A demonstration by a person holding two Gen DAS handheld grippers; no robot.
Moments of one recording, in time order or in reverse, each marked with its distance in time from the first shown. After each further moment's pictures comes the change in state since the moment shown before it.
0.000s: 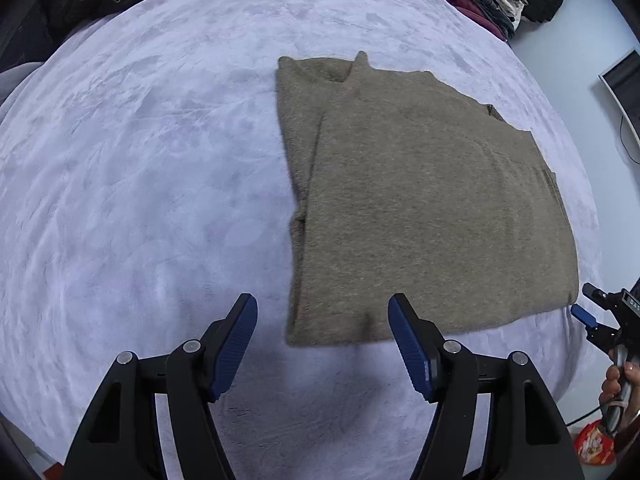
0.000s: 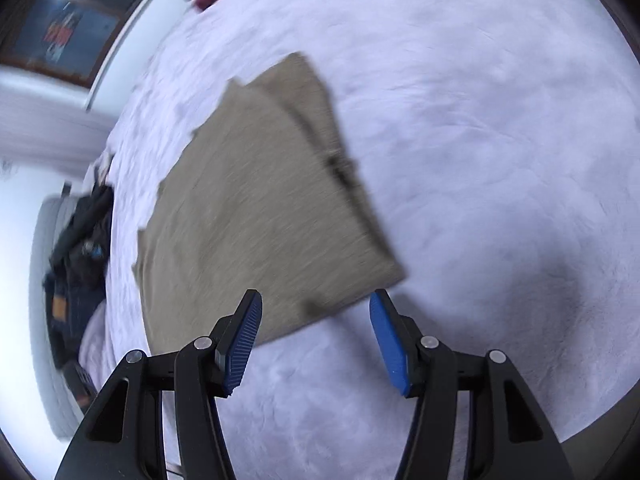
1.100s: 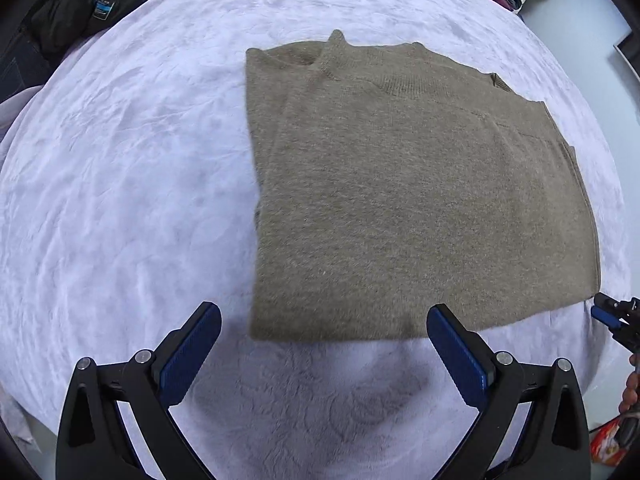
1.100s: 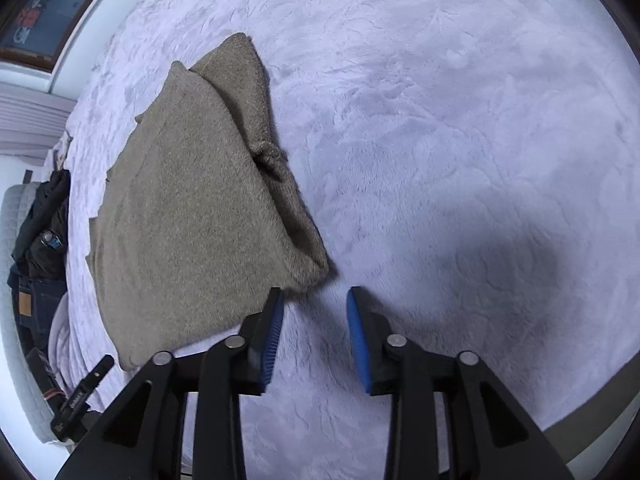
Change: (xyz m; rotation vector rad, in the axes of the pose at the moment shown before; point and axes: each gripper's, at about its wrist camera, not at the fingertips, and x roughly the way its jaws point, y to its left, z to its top) left arm 0.008 -0.038 0.003 0.037 0.068 0.134; right arm -0.004 -0.021 0.007 -0.063 0.092 -0.186
